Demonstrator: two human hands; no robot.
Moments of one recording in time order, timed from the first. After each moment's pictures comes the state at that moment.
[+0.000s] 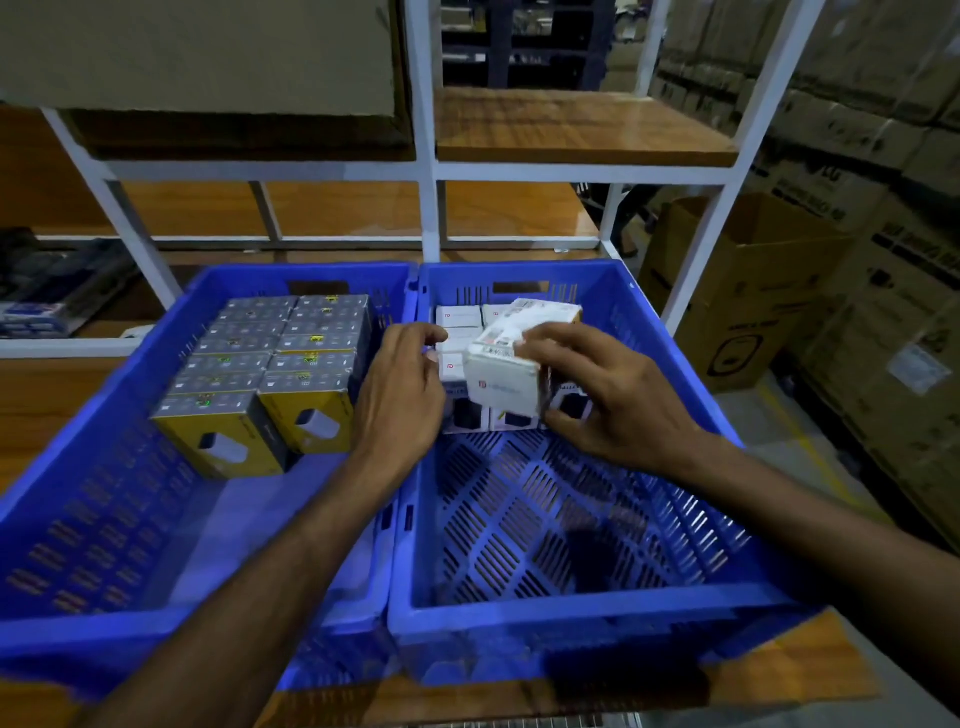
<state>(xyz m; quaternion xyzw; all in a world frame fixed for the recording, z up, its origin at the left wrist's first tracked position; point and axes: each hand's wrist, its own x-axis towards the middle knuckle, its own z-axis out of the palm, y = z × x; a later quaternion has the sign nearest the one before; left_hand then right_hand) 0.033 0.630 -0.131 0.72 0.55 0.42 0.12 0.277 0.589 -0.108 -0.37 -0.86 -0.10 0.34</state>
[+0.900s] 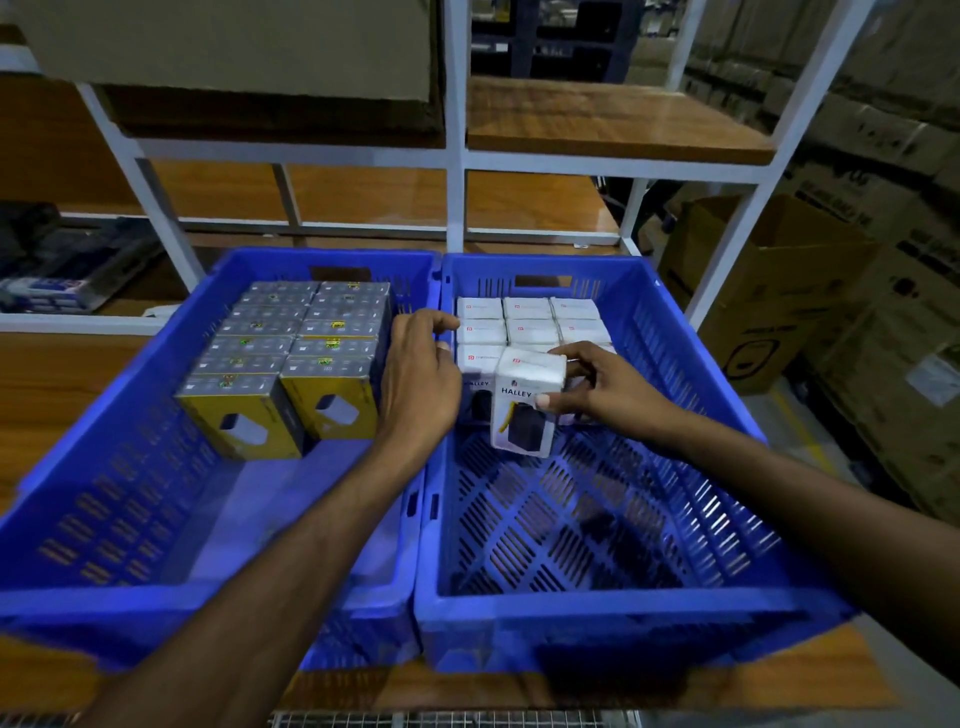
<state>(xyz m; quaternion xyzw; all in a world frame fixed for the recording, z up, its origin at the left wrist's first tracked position) 0.034 0.633 -0.126 0.64 0.58 0.47 0.20 0.271 0.633 -0.141 -0.58 -0.64 0.41 0.30</state>
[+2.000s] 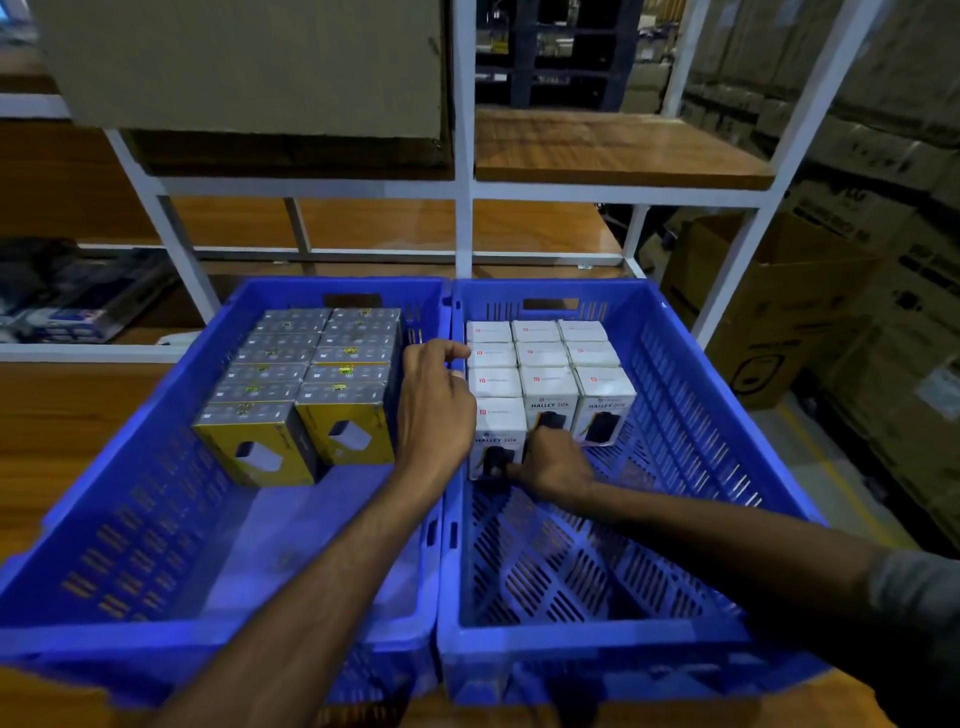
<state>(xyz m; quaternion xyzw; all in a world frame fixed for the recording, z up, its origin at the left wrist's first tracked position) 0.036 0.629 -0.123 0.62 0.59 0.47 0.21 0.202 0.661 -0.234 -0.71 -0.67 0.20 0.11</state>
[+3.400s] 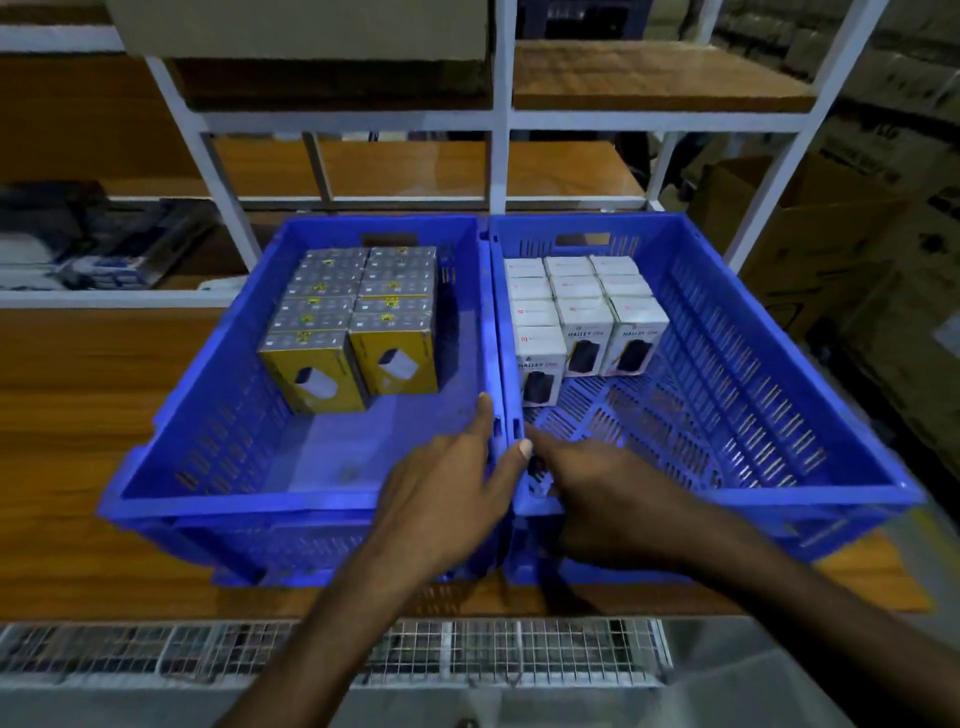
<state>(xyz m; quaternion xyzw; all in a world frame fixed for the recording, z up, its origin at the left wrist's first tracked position) -0.041 0.486 -0.135 0.79 0.58 0.14 0.14 0.146 0.471 -0.128 -0.53 -0.83 0.14 0.01</state>
